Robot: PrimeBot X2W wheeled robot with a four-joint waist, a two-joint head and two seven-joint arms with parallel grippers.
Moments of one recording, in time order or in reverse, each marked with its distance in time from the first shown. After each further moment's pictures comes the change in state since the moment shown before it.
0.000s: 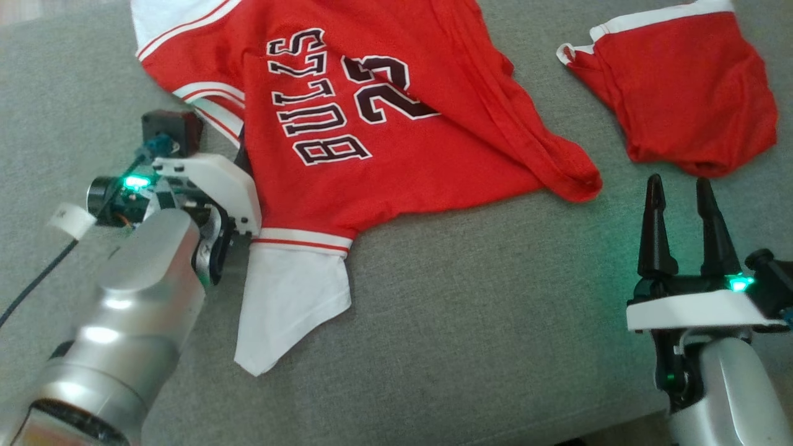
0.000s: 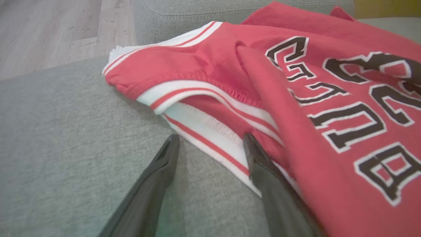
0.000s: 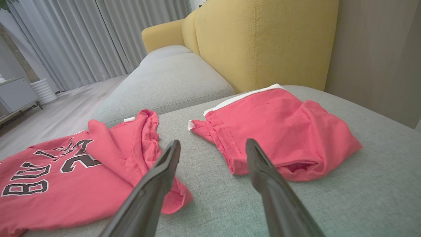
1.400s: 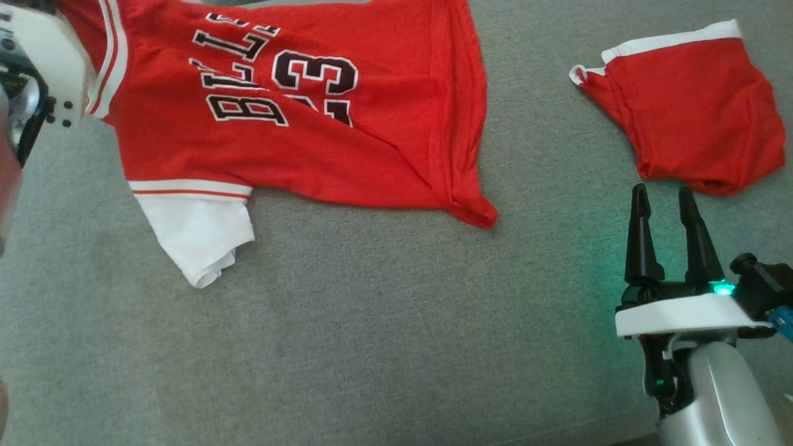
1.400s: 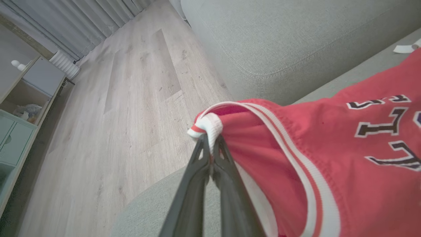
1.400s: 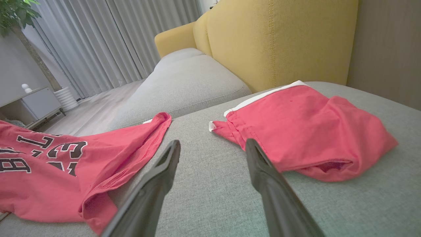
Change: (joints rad) left arm -0.390 0.241 -0.170 0.168 0.179 -0.174 0.175; right arm -0.002 0.000 0.034 0.043 0.044 0.000 0.000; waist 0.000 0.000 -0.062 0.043
